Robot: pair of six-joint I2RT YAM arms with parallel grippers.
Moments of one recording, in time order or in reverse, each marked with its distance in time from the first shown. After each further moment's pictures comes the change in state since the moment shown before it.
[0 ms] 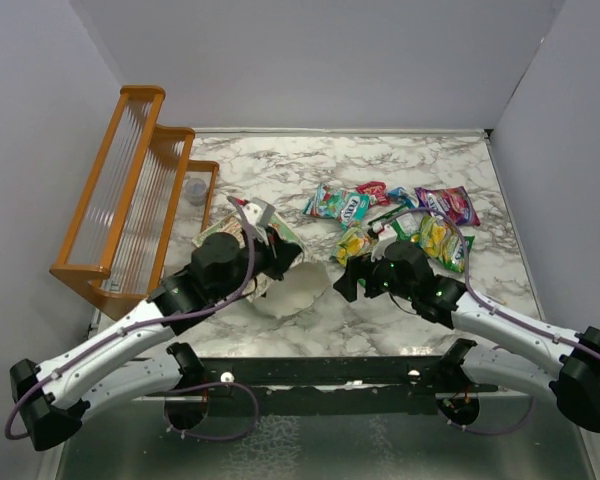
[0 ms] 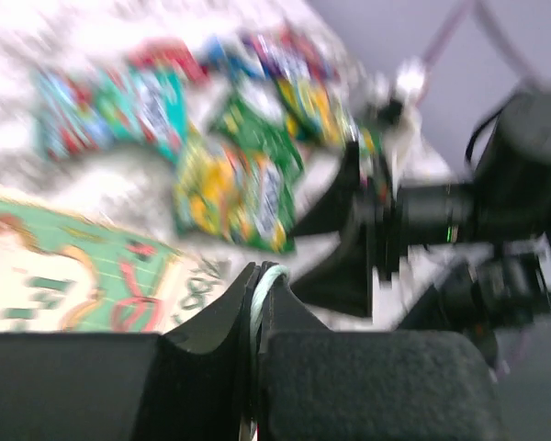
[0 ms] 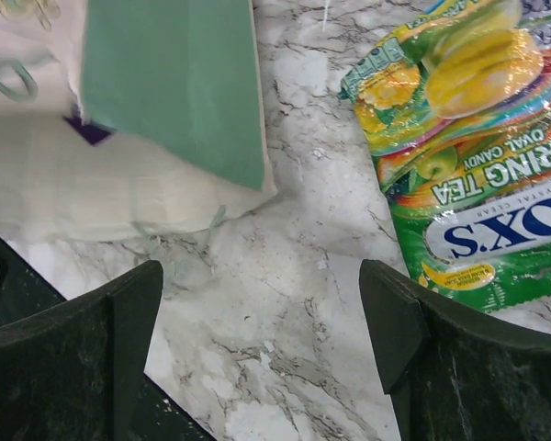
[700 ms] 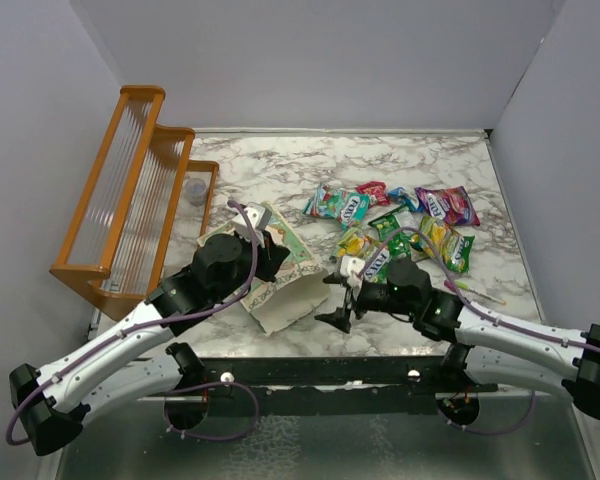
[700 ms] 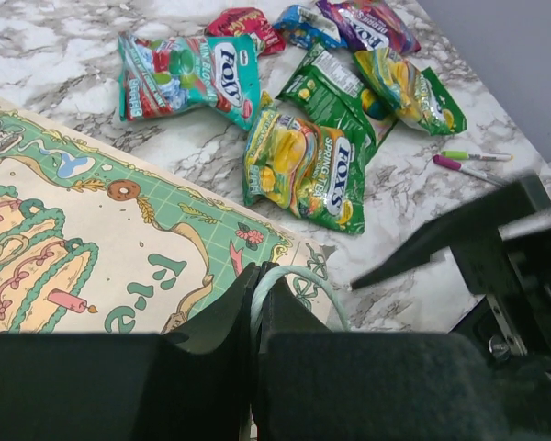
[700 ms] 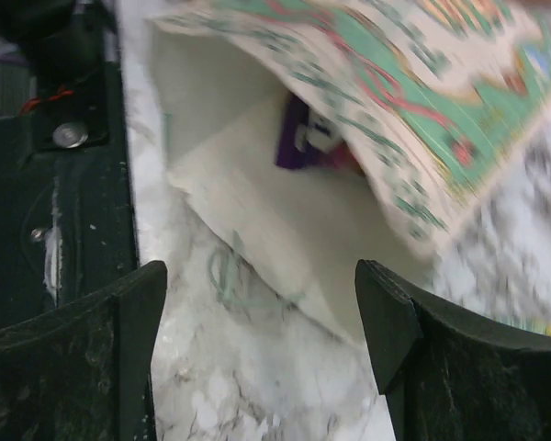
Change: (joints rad) left arm 0.041 -0.026 0.041 -0.137 -0.128 0.101; right arm 0.151 -0.055 -0.044 0.251 -0.313 -0.526
